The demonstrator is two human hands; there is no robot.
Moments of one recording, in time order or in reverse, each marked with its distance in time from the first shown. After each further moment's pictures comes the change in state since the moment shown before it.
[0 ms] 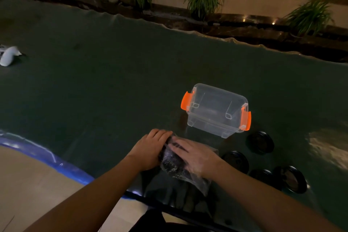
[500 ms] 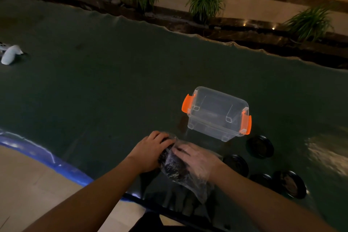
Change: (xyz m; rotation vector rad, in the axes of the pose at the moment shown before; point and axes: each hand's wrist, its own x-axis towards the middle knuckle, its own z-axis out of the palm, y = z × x) left_hand 0.000 -0.008 0.006 0.040 0.000 0.072; right_hand -0.004 0.003 0.000 0.024 -0.096 0.032
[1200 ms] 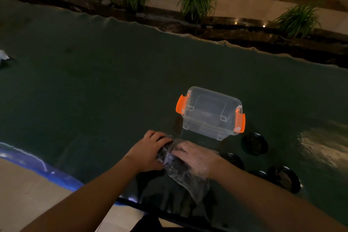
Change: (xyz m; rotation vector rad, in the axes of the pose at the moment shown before) left_hand 0.010 0.001 -0.009 -0.152 -0.017 -0.027; right_hand -0.003 0.007 -0.019 0.049 -0.046 -0.010
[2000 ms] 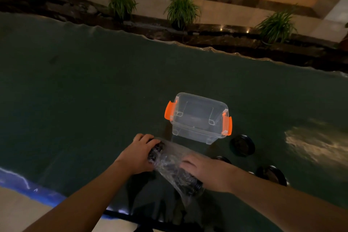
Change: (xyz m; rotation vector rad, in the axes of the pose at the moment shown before) left_hand 0.020 -0.007 -0.002 0.086 -0.060 -0.062; right_hand -0.070 -0.004 -0.037 -0.006 0.009 -0.055
